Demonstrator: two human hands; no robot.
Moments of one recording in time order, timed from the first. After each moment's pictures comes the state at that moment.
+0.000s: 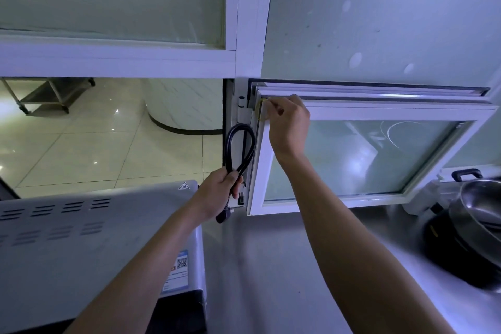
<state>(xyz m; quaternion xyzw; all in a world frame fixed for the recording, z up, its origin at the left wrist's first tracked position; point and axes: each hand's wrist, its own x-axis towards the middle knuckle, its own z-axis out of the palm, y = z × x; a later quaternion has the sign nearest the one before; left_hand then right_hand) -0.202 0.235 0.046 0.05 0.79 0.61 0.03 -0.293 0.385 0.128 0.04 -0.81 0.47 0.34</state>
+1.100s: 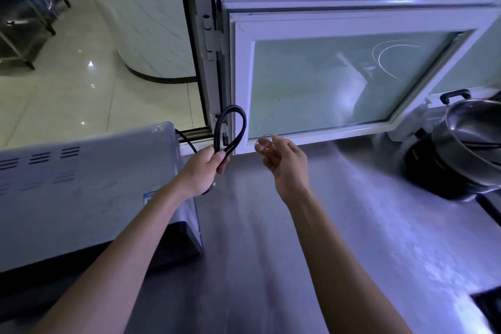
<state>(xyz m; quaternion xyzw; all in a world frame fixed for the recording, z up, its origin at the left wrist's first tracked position) -0.159 0.257 -0.011 0.01 0.87 0.49 0.09 -0.151 0.443 -0.006 -0.18 -0.50 0.85 -0.01</state>
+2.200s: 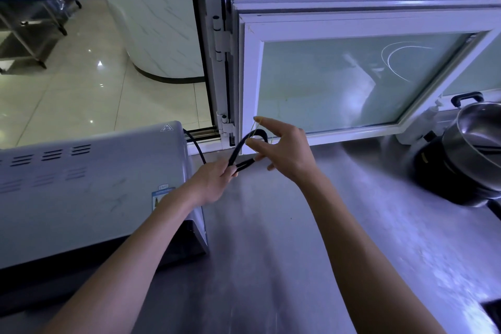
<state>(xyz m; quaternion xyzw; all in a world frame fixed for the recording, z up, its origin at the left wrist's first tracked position) -0.150 0.249 -0.025 0.07 0.91 0.36 0.16 -0.160 0.444 0.034 0.03 -0.83 0.56 -0.01</state>
